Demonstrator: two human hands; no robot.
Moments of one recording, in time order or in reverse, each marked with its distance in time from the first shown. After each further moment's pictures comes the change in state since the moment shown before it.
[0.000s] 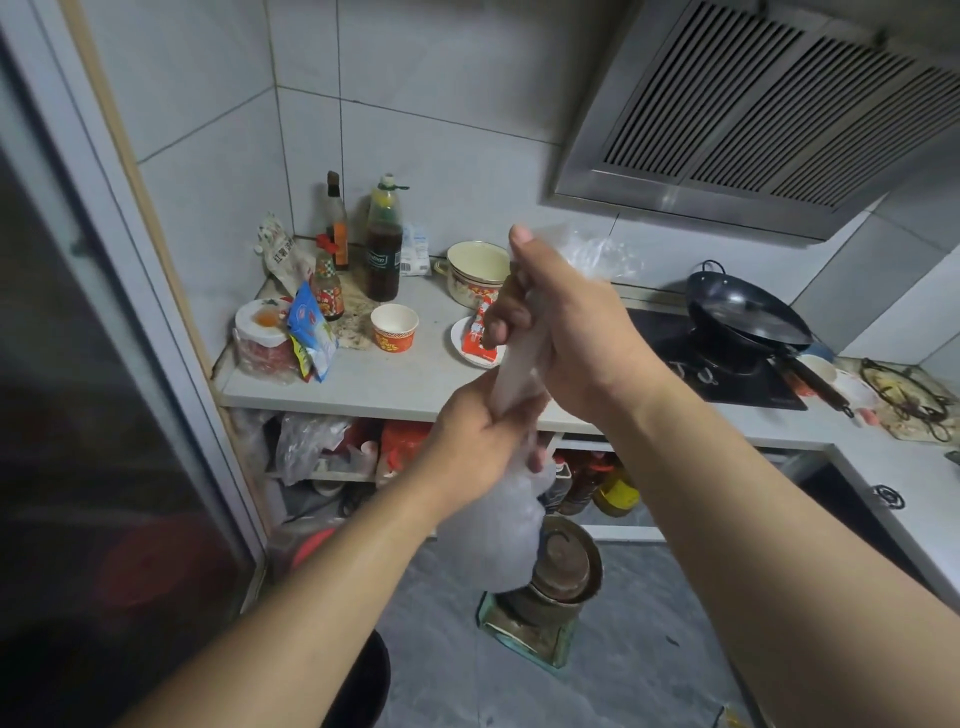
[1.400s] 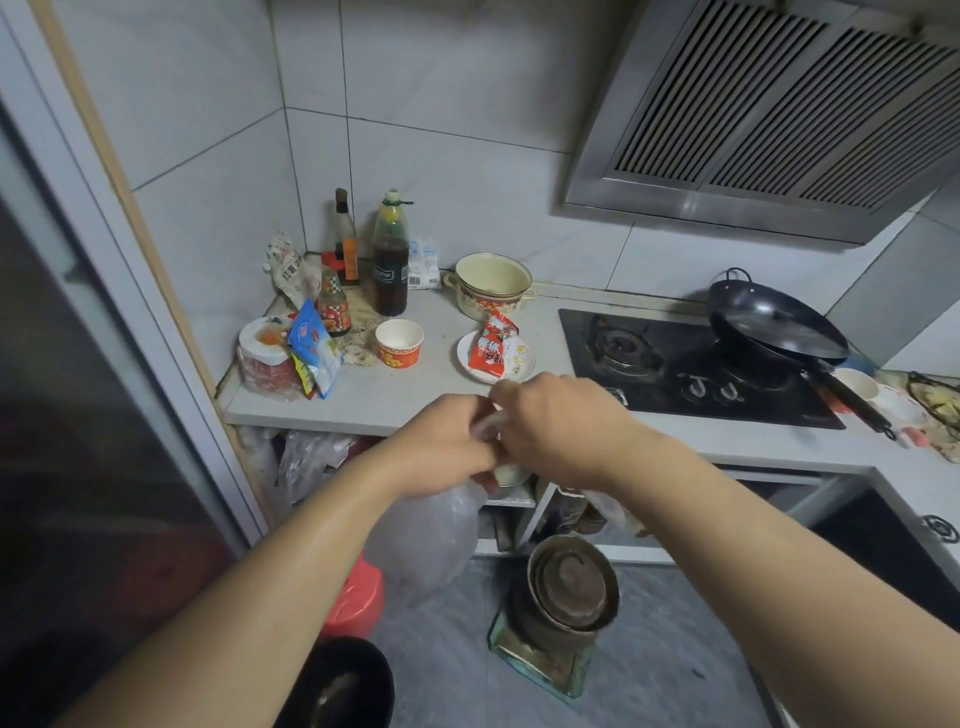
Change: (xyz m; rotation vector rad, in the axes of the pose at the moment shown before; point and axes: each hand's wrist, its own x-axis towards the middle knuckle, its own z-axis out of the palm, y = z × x) left_hand 0.049 -0.011 -0.015 0.371 -0.194 -0.240; right_hand 0.010 0.029 -0.071 -1.960 -0.300 -0.206
